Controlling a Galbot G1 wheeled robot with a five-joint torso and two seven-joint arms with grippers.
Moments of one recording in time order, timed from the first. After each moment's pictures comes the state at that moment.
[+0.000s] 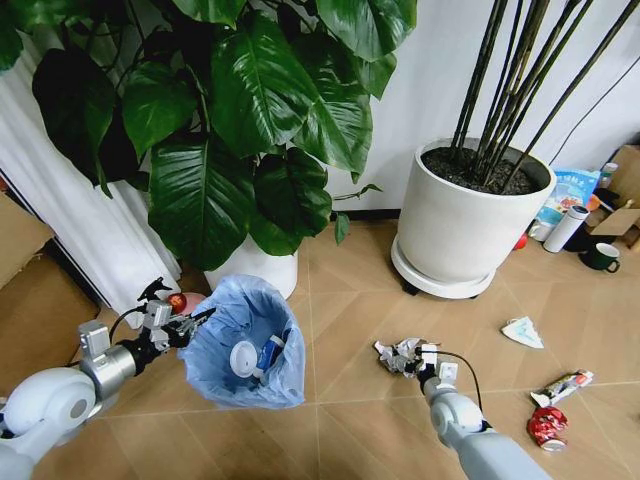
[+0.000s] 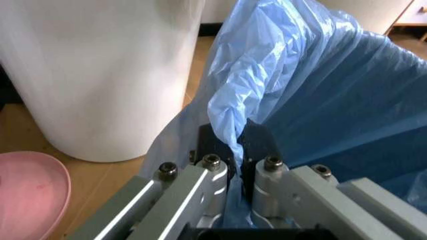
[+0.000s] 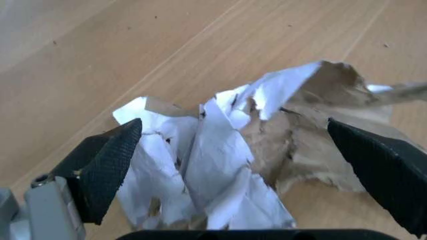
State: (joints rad) left arm 1.45 -0.56 -0.54 -1.90 -1.02 0.18 0.30; right arm -1.04 1.18 0.10 1.18 0.60 -0.07 0.19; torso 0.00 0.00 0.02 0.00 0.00
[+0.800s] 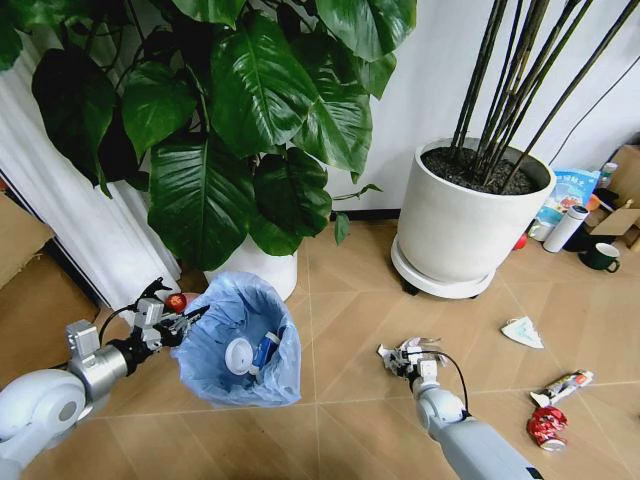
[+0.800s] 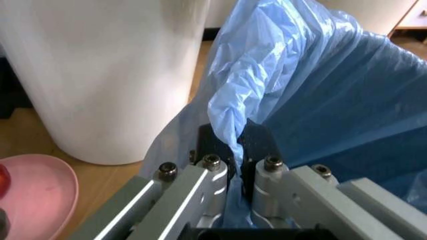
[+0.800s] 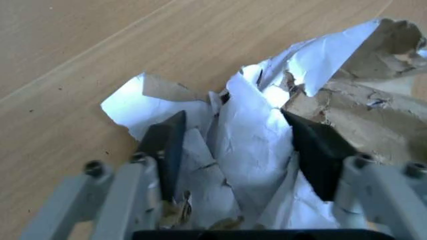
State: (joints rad) left arm 1.48 -0.56 -0.58 -1.92 -1.02 0.18 0.30; right arm -0.98 1.19 0.04 1.07 0.52 -0.10 0.20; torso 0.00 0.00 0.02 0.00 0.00
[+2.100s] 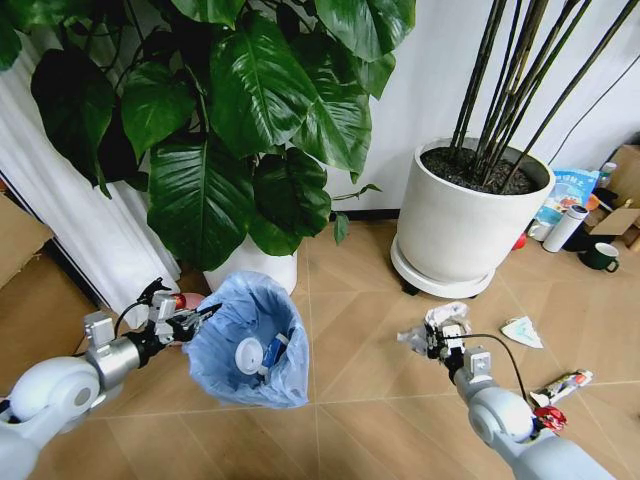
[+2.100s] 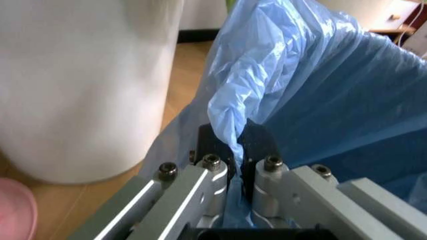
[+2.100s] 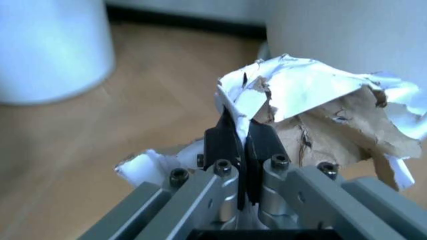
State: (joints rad) left arm 1.25 -0.56 -0.36 -1.84 -1.05 0.18 0.33; right arm -1.32 0.87 0.25 1.81 0.54 -0.11 0.20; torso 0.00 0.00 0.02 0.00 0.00
